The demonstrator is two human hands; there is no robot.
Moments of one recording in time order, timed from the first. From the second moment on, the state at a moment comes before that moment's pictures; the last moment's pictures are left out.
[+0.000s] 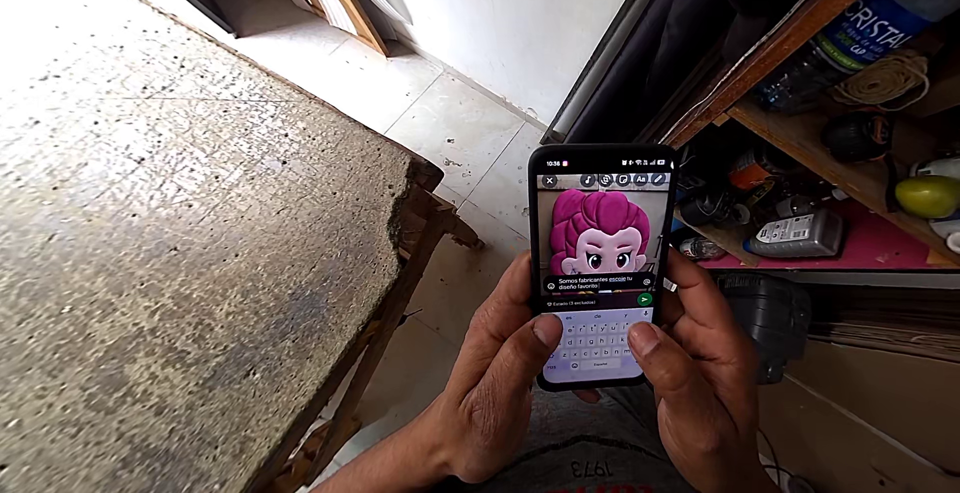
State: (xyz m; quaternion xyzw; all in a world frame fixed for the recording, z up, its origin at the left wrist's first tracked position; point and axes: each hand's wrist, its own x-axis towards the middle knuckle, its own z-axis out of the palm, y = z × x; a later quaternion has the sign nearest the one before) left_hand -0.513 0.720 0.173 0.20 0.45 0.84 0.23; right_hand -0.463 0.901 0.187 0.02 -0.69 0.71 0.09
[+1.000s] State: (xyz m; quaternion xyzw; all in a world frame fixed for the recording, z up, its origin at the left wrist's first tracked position) left_hand -0.518 0.714 0.176 0.19 0.38 0.87 0.26; right_hand -0.463 0.911 0.189 0.06 -0.59 0.81 0.00
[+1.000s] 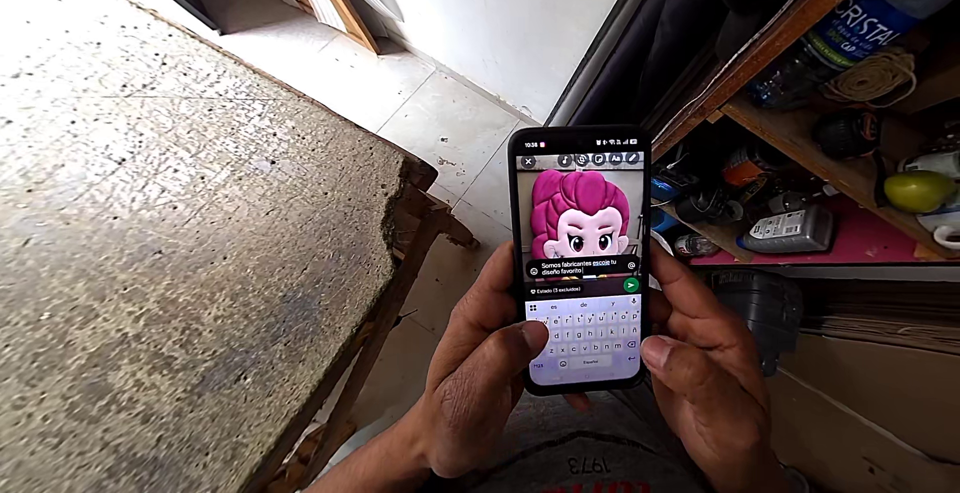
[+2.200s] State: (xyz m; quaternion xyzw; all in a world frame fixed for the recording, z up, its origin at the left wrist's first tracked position) left_hand -0.516 0.720 0.169 0.13 0.42 0.86 0.24; right_hand -0.467 0.907 0.184 0.03 -0.68 0.73 0.06
